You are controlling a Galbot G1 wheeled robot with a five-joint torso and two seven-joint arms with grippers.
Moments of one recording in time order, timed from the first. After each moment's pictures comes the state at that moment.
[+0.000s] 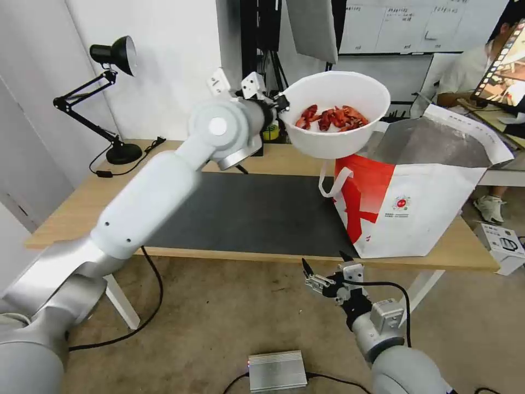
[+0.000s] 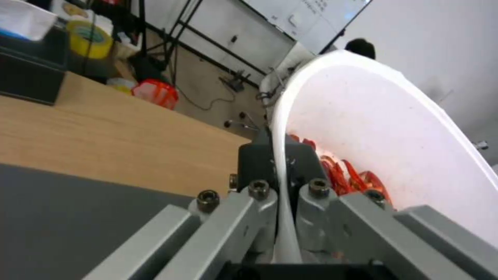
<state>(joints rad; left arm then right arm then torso) -0.03 -1.23 0.27 -1.66 -1.79 0.28 -0.85 -1.48 0.98 0.19 2.27 0.43 -0.26 0.37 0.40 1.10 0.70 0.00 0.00</state>
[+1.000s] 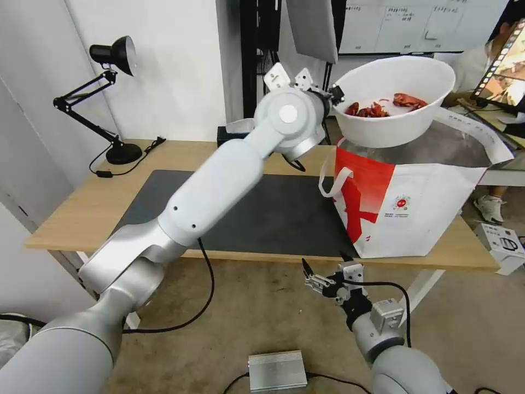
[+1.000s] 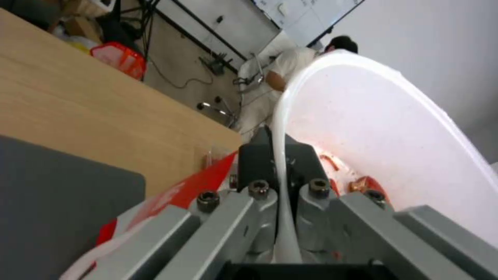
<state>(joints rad) -0.05 -1.49 0.31 -1.51 -1.75 0.15 -0.90 -1.48 0.98 0.19 2.27 0.43 -0.26 0.37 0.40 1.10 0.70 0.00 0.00</state>
